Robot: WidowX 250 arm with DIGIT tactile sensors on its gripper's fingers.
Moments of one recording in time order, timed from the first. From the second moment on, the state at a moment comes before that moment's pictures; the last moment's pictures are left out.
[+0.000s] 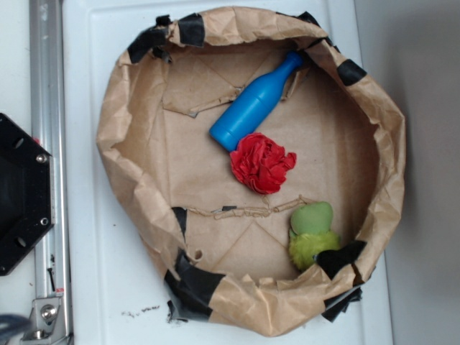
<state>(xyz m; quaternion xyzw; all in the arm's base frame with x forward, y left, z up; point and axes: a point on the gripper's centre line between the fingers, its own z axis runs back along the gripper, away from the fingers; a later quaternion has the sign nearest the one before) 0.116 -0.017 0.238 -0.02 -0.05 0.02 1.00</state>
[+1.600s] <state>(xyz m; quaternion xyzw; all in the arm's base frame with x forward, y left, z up) 0.270 0.003 0.042 0.02 -0.07 -0.28 0.96</state>
